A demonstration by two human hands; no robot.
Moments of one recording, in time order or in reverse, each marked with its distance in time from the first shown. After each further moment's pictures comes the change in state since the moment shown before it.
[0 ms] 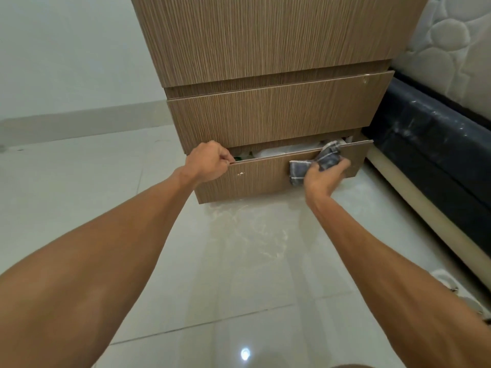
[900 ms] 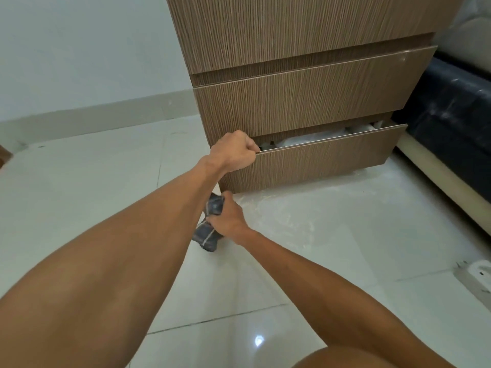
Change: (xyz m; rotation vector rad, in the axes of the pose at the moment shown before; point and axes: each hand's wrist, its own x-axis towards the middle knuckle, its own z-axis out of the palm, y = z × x) left_hand -0.003 -0.001 -0.008 -0.073 -0.107 -0.018; right_hand -0.195 0.079 0.112 -0.478 -0.979 0.043
